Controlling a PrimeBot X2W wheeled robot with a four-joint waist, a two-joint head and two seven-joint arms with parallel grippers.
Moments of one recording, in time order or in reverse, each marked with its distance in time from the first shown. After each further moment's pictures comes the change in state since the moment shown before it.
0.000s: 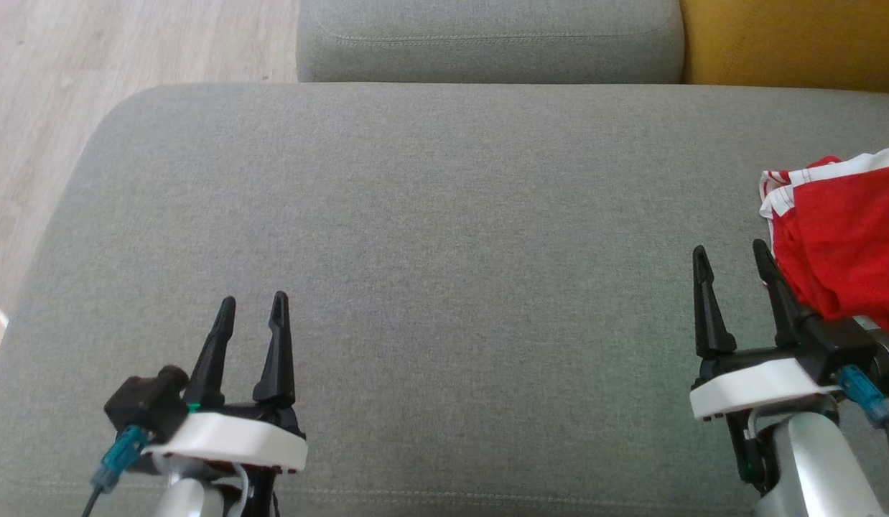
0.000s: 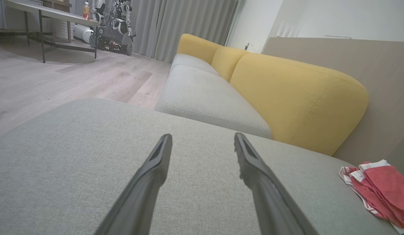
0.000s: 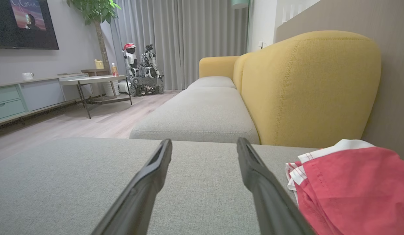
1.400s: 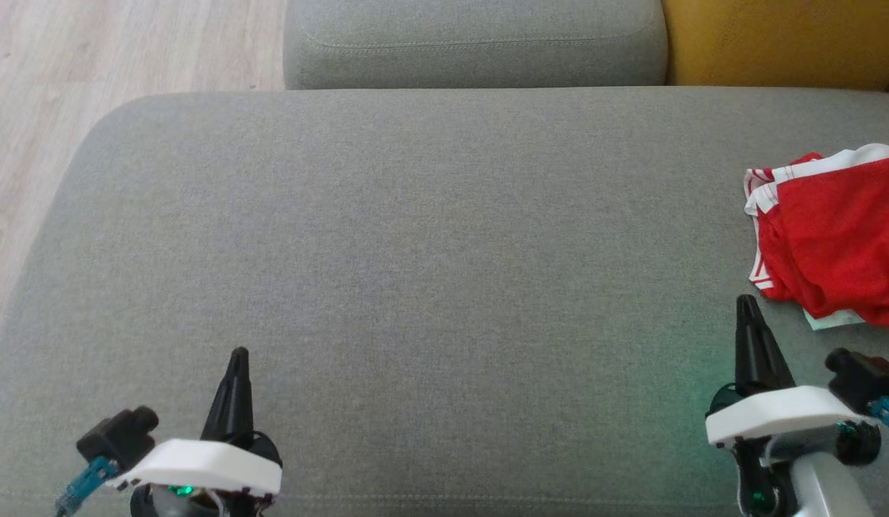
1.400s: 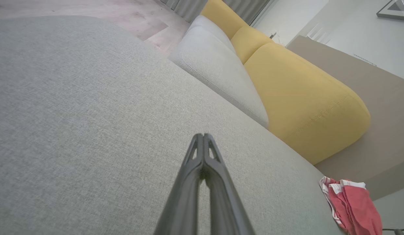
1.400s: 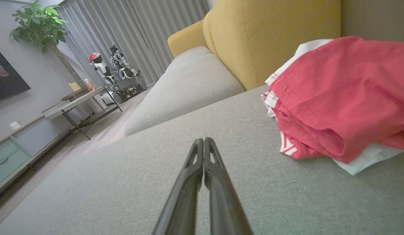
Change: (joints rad) left arm 0.046 -0.001 0.040 0.106 -0.336 -0.024 0.072; right arm 0.059 0.007 -0.023 0.071 0.354 0.000 0.086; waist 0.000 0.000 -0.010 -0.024
